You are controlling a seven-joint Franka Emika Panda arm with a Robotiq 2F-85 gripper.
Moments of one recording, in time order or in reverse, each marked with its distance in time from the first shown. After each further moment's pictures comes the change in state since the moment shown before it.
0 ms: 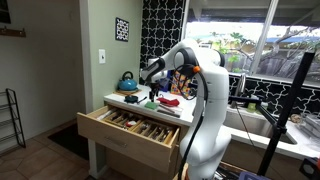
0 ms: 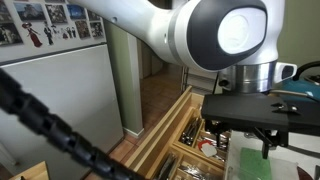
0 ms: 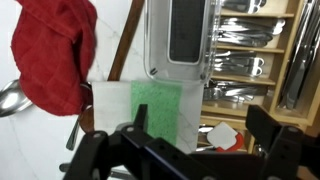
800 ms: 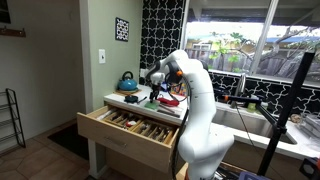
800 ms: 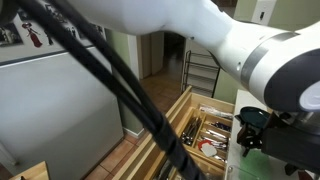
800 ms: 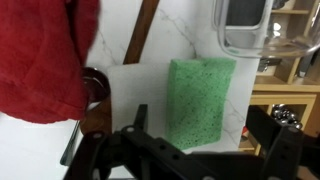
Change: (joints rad) arm -0.155 0.339 0.024 0.366 0.362 -0.115 -0.271
